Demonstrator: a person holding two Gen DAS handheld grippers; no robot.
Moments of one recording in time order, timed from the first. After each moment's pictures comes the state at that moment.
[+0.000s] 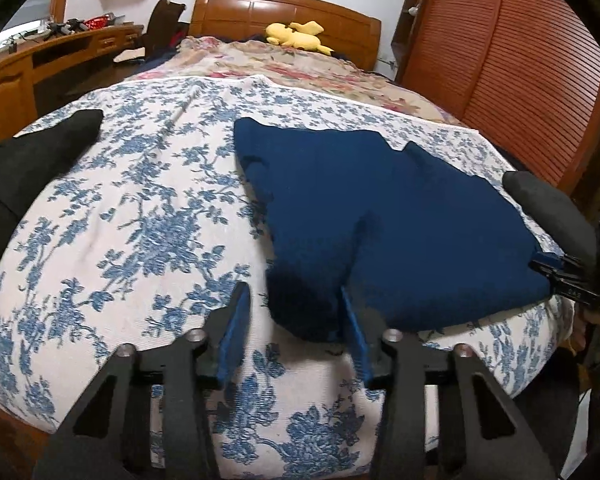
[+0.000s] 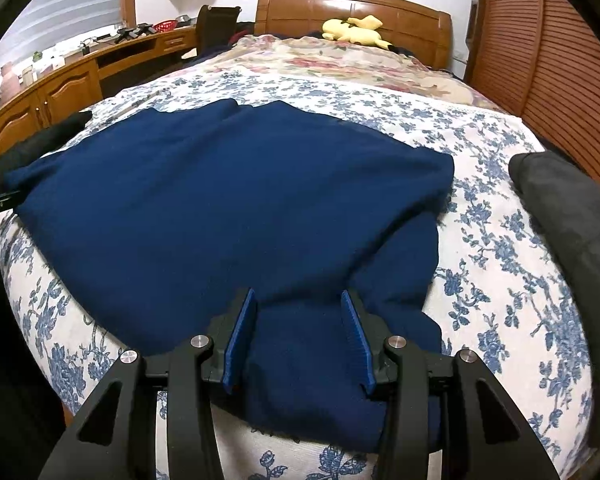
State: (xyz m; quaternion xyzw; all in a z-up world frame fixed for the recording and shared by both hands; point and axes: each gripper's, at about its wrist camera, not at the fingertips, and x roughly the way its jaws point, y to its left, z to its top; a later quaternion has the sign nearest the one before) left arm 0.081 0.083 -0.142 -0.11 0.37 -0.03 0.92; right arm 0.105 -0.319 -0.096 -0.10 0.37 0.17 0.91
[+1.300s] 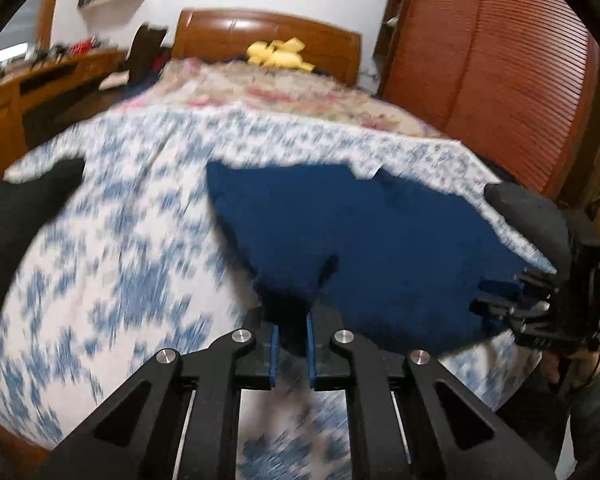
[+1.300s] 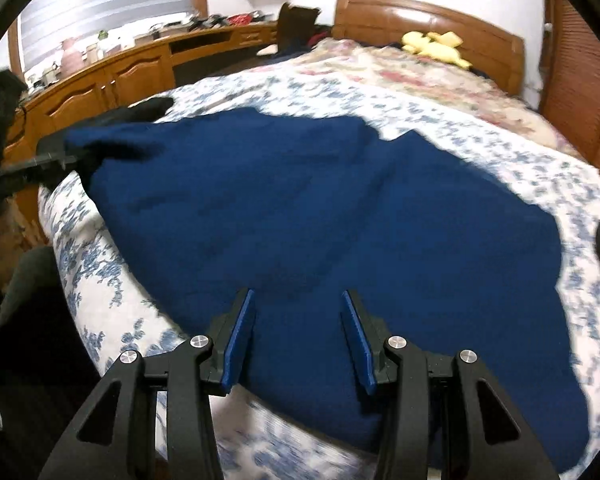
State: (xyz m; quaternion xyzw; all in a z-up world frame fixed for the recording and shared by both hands) left arm 0.091 0.055 -0.091 -0.09 0.33 -0.05 0.94; right arm 0.100 -0.241 -0.083 -0.12 0.36 0.28 0.88
